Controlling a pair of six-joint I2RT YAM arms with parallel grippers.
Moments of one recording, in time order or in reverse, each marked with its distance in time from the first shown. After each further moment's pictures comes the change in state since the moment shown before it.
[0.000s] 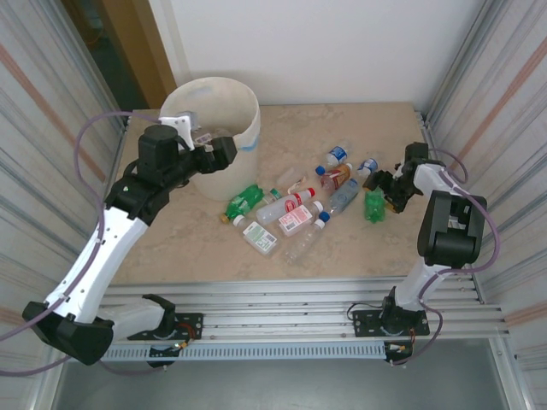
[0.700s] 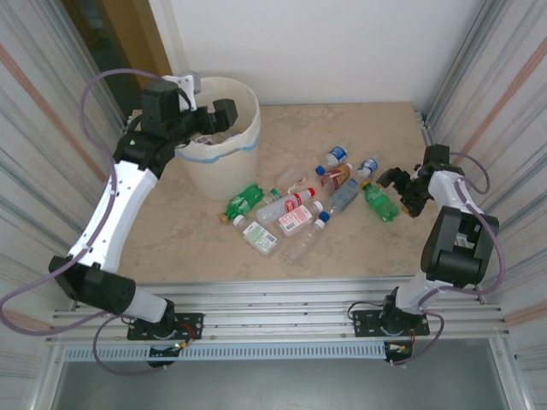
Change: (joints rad) left arm 0.090 0.289 0.338 -0.047 0.079 0.106; right arm -0.101 -0.125 -0.037 -0.016 0.007 0.041
